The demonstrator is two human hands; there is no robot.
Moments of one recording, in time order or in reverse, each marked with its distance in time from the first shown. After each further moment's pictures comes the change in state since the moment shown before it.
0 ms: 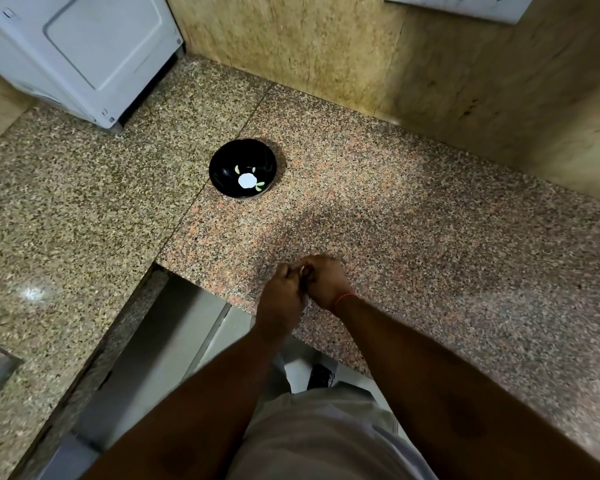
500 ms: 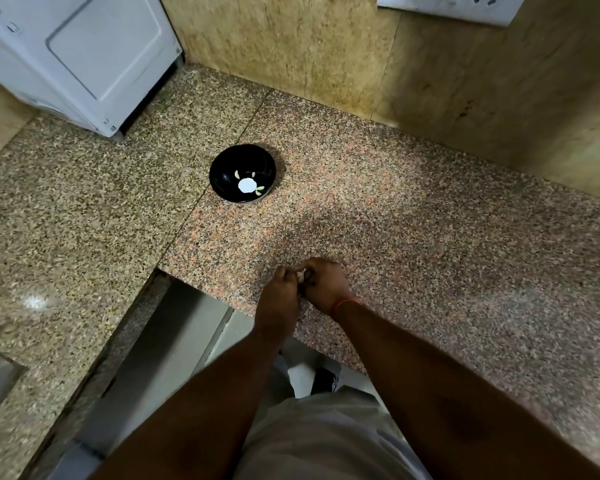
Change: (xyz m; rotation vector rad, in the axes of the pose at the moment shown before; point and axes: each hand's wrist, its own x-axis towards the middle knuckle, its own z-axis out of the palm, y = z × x) left_hand 0.003 -0.007 0.004 0.095 -0.005 -0.030; right_hand -0.005 0.002 0.005 0.045 0.061 0.004
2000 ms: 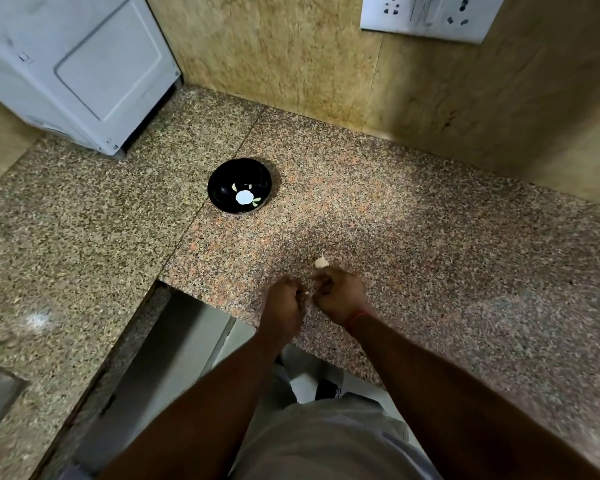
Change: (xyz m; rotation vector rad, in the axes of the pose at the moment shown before) left_hand 0.004 0.003 0.006 -0.228 0.004 -0.015; right_hand -0.028 0.017 -0.021 0.100 0.097 0.112
